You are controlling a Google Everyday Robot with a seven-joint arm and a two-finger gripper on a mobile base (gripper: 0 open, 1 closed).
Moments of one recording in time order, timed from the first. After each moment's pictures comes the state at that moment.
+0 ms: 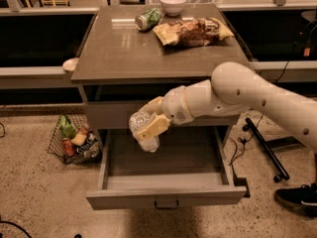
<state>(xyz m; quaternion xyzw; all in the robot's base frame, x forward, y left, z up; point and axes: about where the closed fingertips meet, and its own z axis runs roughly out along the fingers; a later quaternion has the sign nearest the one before) 0.545 0.039 0.780 -0.56 0.65 0.33 0.38</state>
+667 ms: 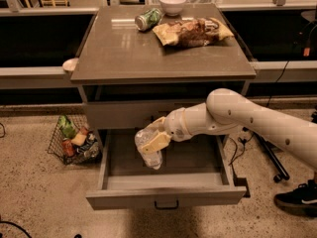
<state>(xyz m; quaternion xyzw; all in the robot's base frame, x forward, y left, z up) 0.555 0.029 0.687 -0.51 0.70 0.35 0.35</state>
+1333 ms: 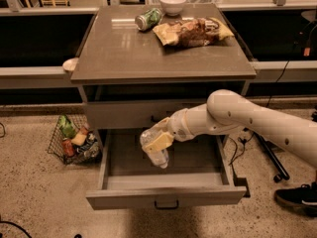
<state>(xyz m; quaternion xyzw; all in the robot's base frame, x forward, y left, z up) 0.569 0.014 0.669 -0.50 0.73 0.32 0.34</state>
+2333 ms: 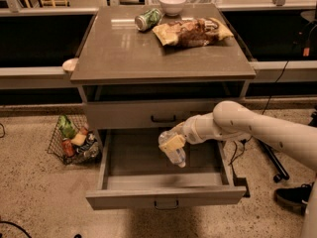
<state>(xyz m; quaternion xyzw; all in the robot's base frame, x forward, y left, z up) 0.626 -0.053 0.589 -0.45 0.80 0.24 0.34</state>
